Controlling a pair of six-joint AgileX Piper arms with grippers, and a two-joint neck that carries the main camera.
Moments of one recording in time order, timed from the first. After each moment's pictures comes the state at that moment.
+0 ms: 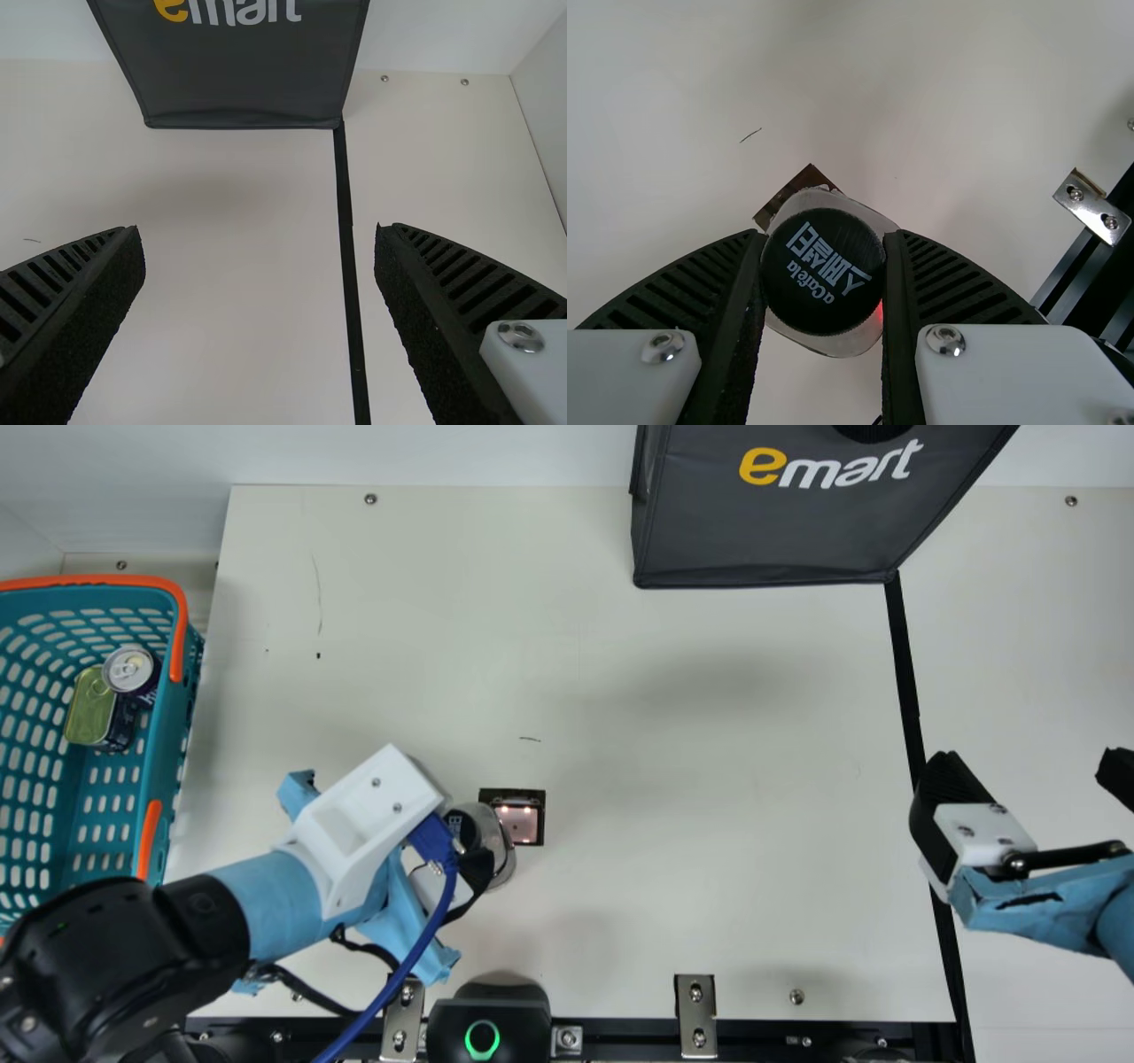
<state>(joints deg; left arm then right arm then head) -49.3 61.5 -51.3 -4.6 48.4 0.4 0.7 42.6 -69.8 -0.8 69.4 -2.2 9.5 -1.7</state>
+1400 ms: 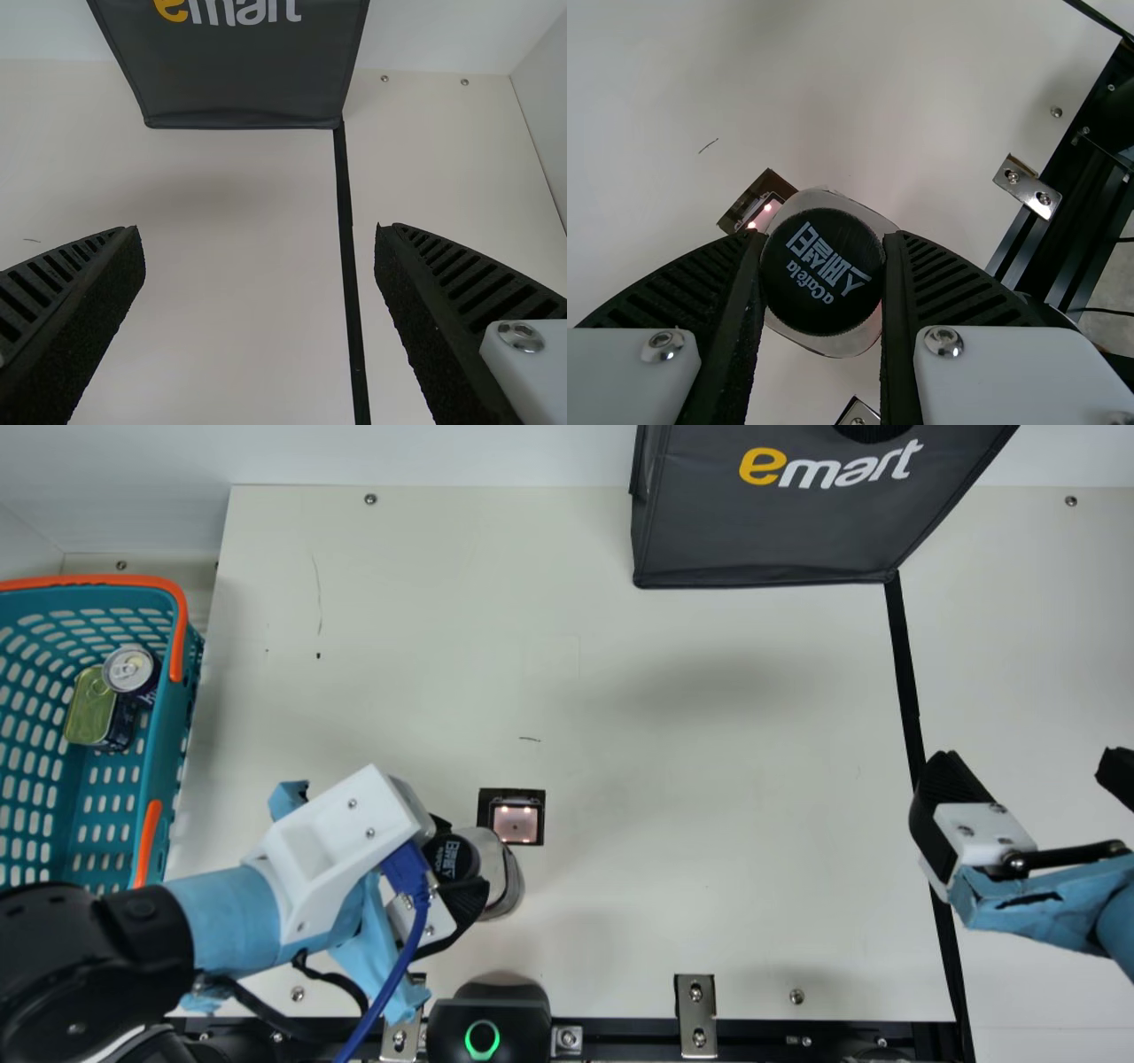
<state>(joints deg) -44.3 58.5 -52.7 -16.6 53.2 14.8 0.7 42.6 -69.8 -0.8 69.4 -2.2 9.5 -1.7</state>
